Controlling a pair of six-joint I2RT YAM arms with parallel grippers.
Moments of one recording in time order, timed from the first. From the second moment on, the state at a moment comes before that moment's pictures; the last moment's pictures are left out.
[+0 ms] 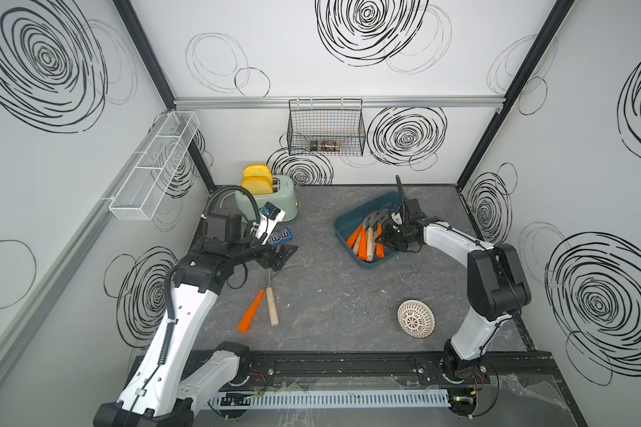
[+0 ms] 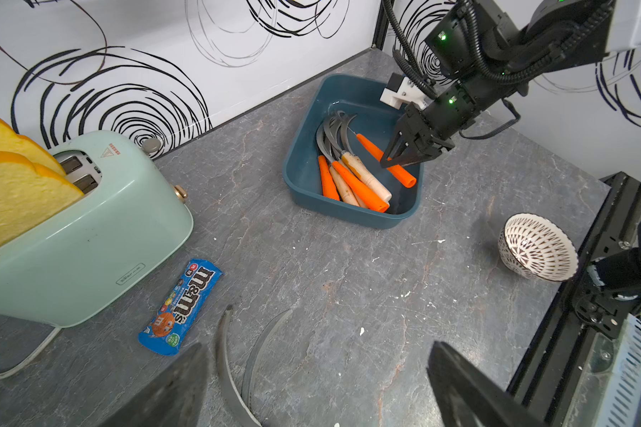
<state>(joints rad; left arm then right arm) -0.17 0.99 1.17 -0.82 0.48 0.28 0.29 1.78 1.20 -0.48 -0.35 0.67</state>
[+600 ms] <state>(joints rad) -0.17 0.98 1.17 -0.82 0.47 0.28 0.32 1.81 1.21 -0.47 -0.33 0.67</state>
